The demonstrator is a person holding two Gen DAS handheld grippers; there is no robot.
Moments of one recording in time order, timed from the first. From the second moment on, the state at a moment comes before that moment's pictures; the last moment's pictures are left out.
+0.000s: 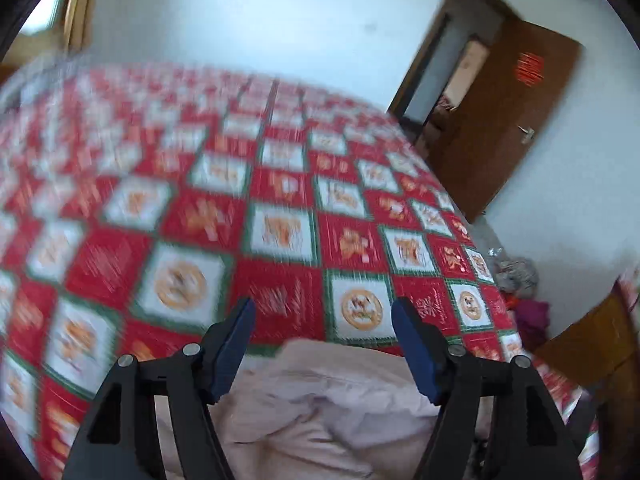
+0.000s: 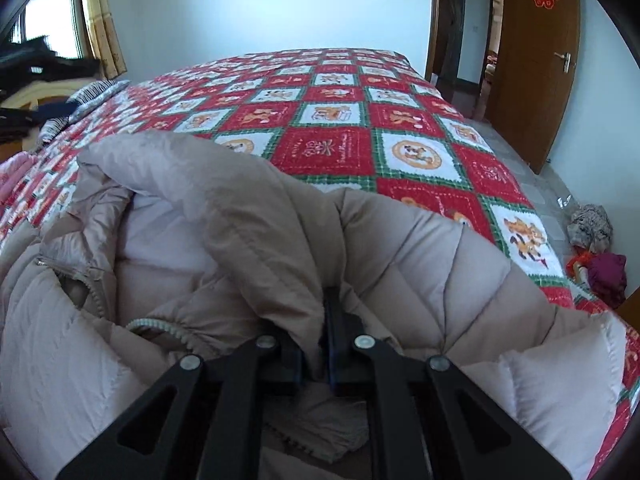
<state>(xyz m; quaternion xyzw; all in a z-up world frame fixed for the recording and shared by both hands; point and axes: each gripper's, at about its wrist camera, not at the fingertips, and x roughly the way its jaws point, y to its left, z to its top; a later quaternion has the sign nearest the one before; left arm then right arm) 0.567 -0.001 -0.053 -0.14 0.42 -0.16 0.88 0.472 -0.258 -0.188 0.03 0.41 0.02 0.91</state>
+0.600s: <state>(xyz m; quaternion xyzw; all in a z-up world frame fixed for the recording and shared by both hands) 0.504 -0.035 -0.140 0.03 0.42 -0.06 0.90 0.468 -0.269 -0.183 0.07 0.42 0.04 0.90</state>
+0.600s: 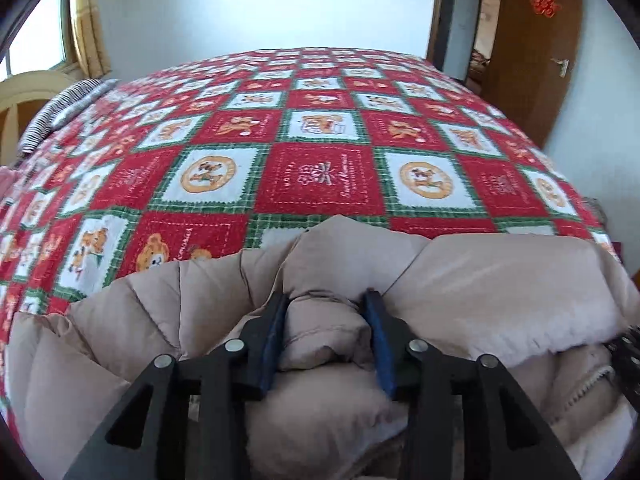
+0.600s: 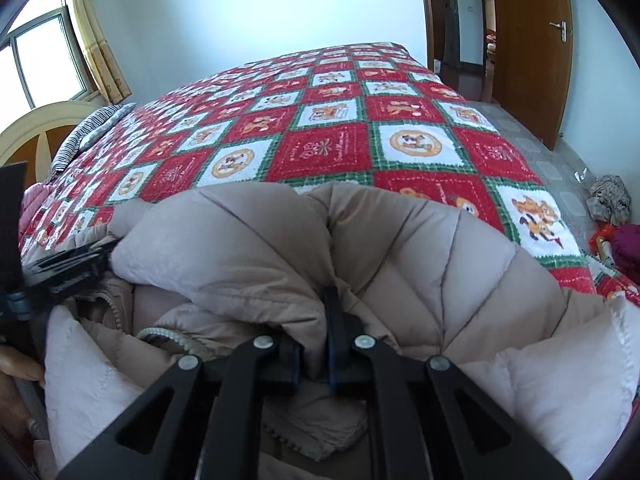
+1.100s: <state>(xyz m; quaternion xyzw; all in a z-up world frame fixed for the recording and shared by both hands) 0.500 -0.036 -0.142 0.04 0.41 -0.06 0.91 0.514 -0.204 -0.167 0.06 0.44 0.06 0.89</state>
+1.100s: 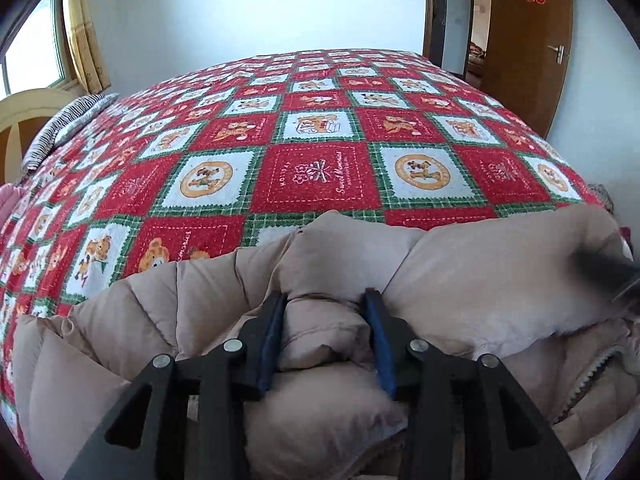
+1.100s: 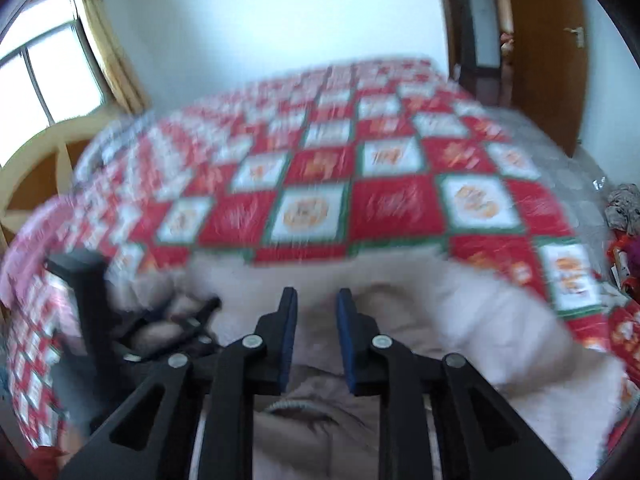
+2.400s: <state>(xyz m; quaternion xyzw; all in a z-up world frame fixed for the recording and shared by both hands) 0.510 -0.076 -0.150 -0.05 0.43 -0.16 0.88 0.481 -0.223 -0.168 0.05 0.40 0.04 0.91</state>
